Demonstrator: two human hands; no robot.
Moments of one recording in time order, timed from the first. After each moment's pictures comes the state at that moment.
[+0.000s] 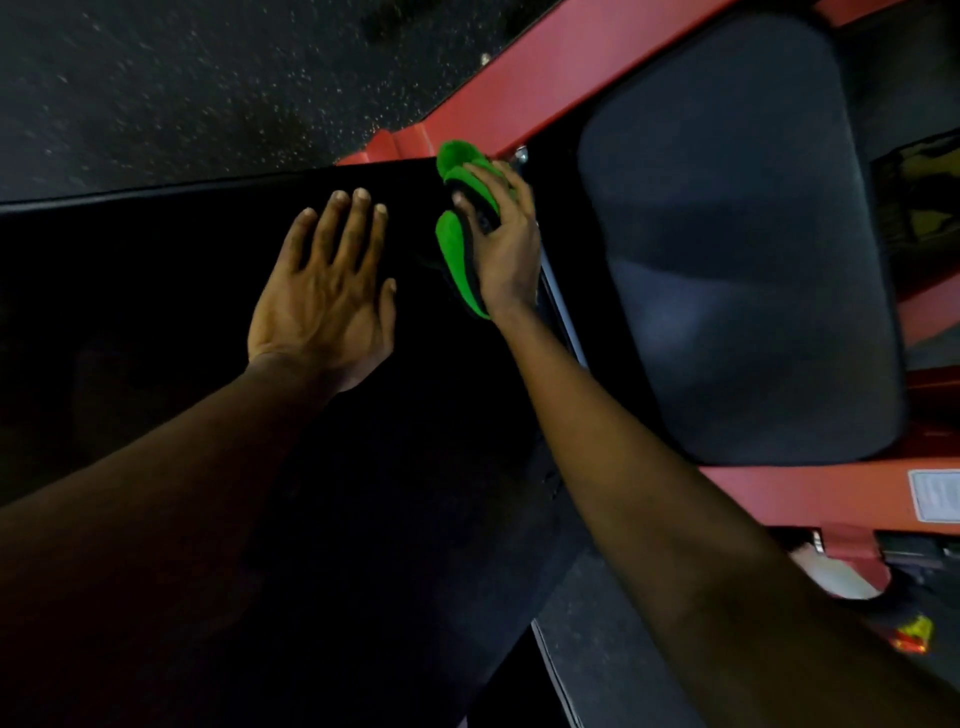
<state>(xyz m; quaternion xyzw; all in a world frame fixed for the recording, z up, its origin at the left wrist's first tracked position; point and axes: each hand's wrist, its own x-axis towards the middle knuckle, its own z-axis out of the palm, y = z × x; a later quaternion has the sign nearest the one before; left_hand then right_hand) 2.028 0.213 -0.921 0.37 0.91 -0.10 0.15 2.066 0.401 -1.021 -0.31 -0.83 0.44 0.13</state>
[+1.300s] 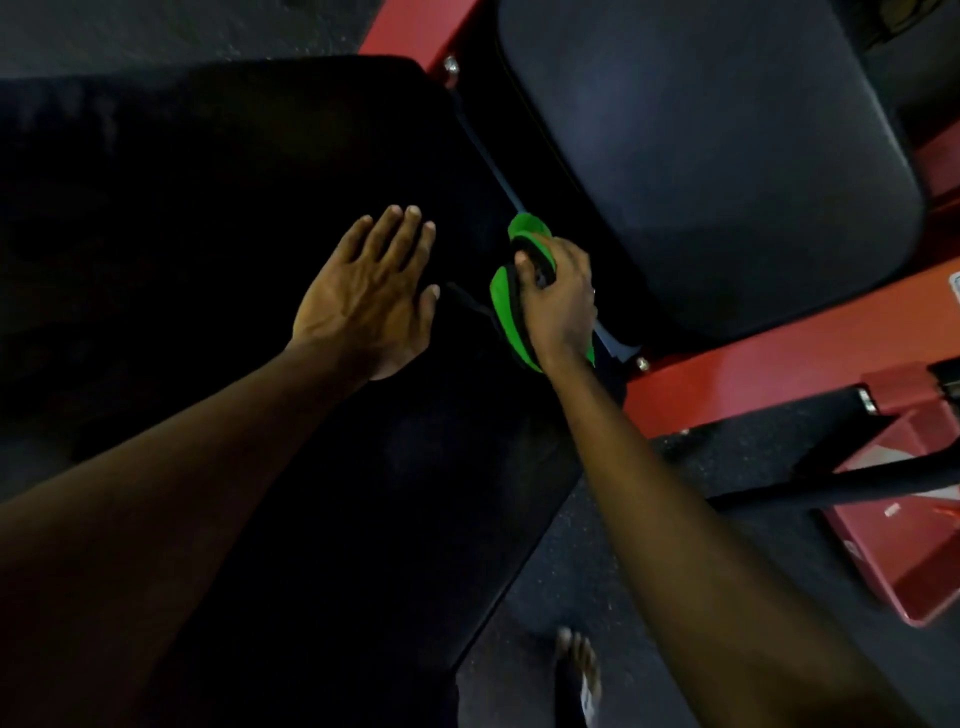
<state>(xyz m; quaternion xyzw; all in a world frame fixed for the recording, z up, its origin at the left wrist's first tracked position) 2.138 0.223 -0.946 0.51 0.84 -0.09 0.16 2.268 0.378 -1.003 -0.50 -0.78 0.36 0.07</state>
